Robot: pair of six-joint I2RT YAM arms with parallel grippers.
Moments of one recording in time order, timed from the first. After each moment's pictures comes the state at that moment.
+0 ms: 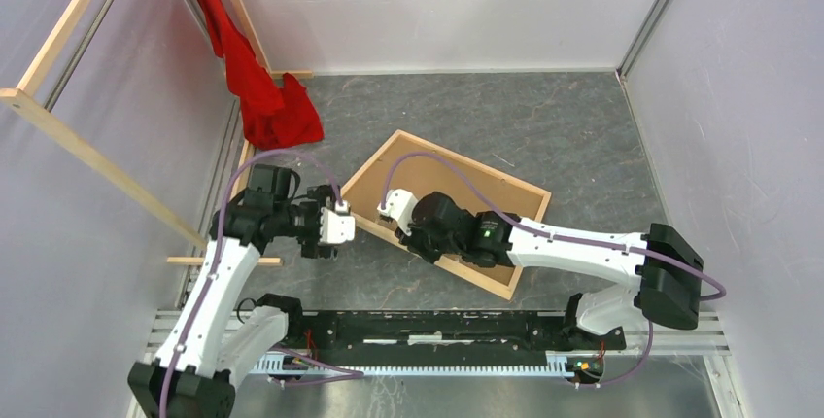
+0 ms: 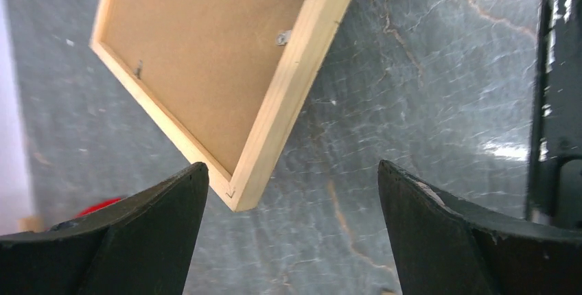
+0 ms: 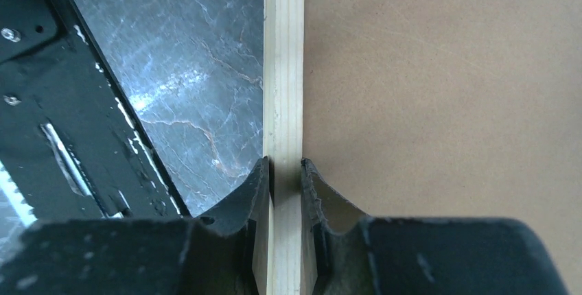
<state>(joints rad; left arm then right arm) -0.18 0.92 0.88 -1.03 0.67 1.35 1.19 1.41 0.99 -0.33 0.12 0.00</state>
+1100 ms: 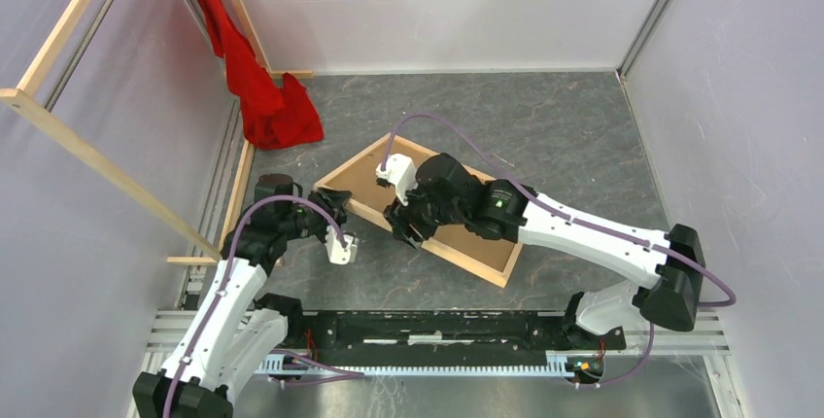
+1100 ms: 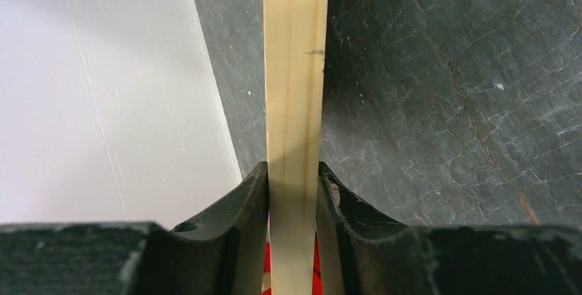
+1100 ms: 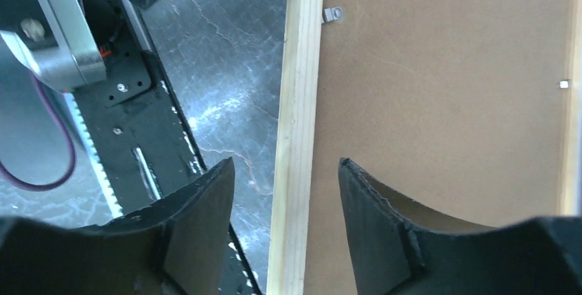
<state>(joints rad) -0.20 0.74 0.59 -0.55 0.68 1.78 1.08 1.43 1.26 -0.49 -0.10 0.05</state>
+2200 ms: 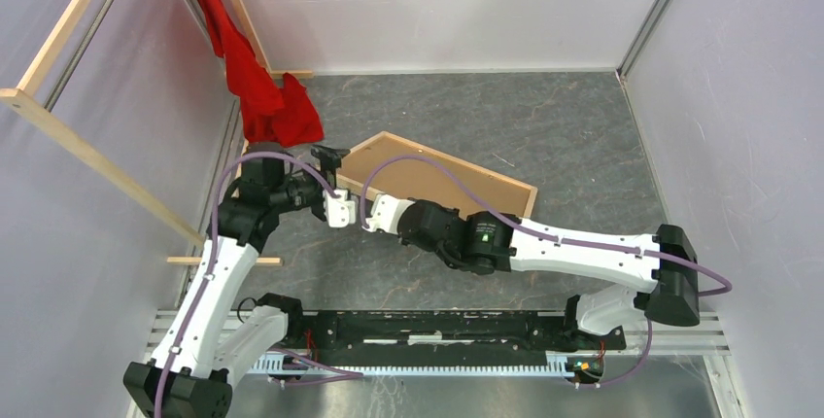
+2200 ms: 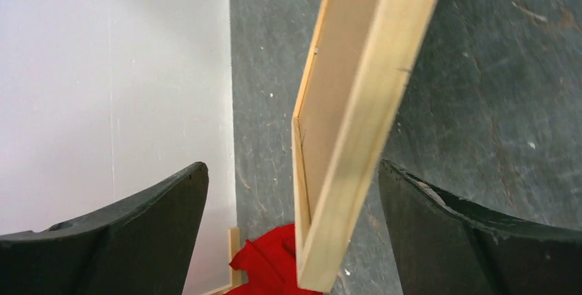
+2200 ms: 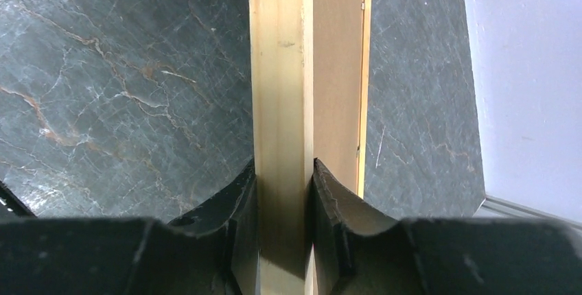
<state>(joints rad) -0.21 0.86 0.88 -0.63 0.71 1.50 1.29 1.42 1.22 -0.62 0.58 -0.27</state>
